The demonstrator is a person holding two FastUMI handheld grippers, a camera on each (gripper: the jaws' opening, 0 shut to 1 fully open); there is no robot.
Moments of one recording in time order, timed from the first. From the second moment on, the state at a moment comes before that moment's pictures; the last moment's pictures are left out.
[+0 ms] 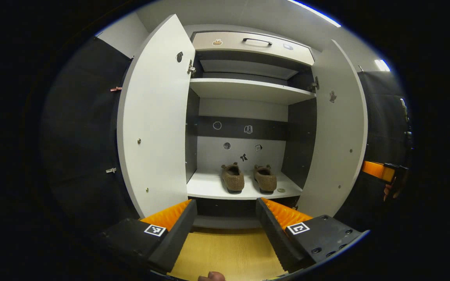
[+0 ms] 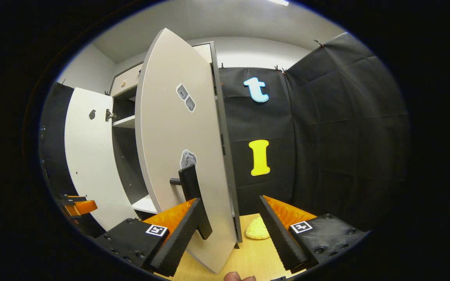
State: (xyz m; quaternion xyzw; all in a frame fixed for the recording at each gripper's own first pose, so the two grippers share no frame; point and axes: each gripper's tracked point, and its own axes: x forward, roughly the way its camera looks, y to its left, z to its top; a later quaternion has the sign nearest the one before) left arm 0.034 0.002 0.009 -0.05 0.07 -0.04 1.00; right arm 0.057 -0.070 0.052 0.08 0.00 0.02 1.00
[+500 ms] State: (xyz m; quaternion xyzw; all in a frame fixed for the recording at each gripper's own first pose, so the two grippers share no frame) left arm 0.036 0.035 0.006 -0.05 0.07 -0.04 1.00; right arm 0.093 0.015 0.048 0.08 0.01 0.07 0.99
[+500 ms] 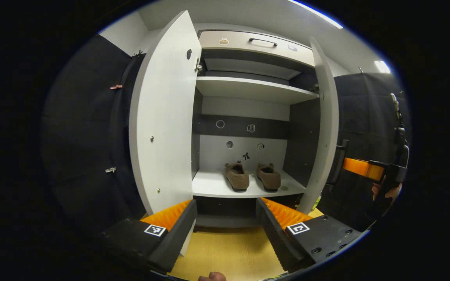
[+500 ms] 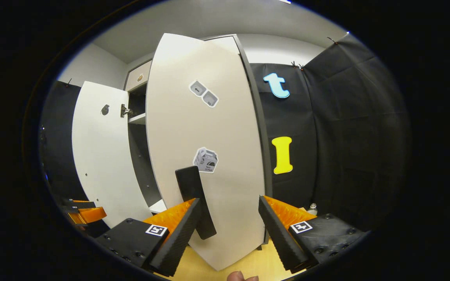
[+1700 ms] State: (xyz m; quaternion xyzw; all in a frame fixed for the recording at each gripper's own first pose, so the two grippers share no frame) left arm 0.011 0.154 0.000 -0.05 0.07 0.01 1.00; right arm 0.162 0.086 0.046 0.06 0.00 0.05 1.00
